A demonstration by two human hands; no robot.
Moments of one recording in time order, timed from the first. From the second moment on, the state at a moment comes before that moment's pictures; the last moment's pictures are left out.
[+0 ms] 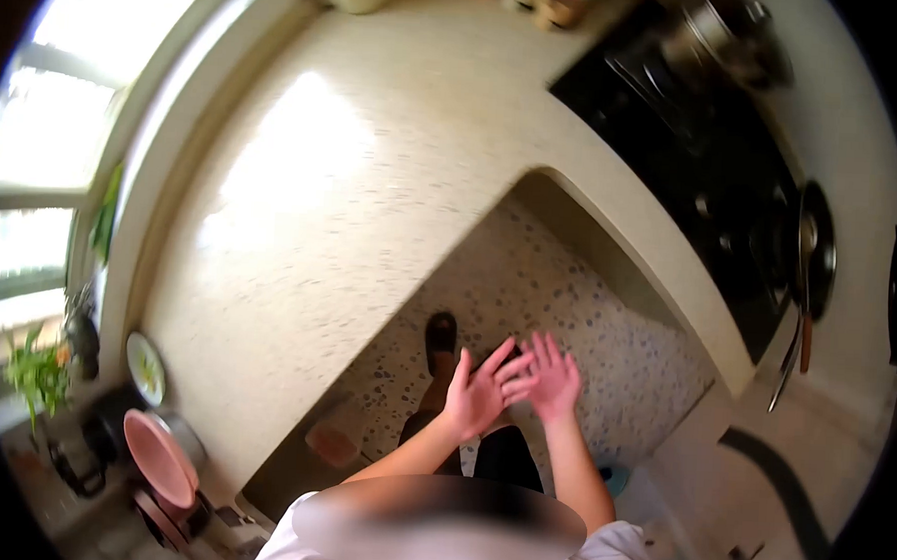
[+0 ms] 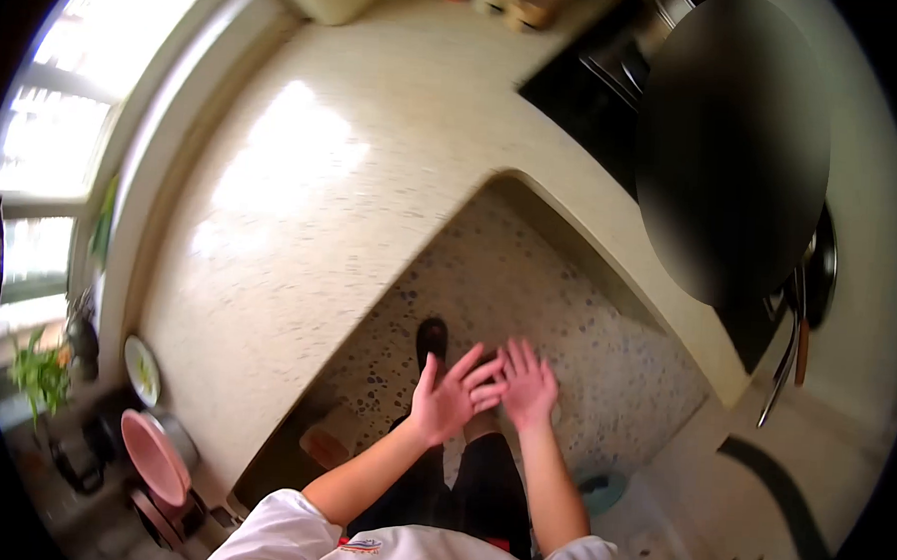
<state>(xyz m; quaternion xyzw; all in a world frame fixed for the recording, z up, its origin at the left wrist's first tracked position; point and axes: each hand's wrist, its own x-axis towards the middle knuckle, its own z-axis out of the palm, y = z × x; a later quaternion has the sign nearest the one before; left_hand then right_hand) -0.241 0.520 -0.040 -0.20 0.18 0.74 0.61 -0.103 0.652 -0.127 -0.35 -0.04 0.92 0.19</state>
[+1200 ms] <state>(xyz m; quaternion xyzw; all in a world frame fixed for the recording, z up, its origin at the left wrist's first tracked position) -0.136 0.104 0.186 -0.40 0.07 0.85 -0.34 -0.385 0.288 0.088 0.00 -0.34 0.64 -0.69</state>
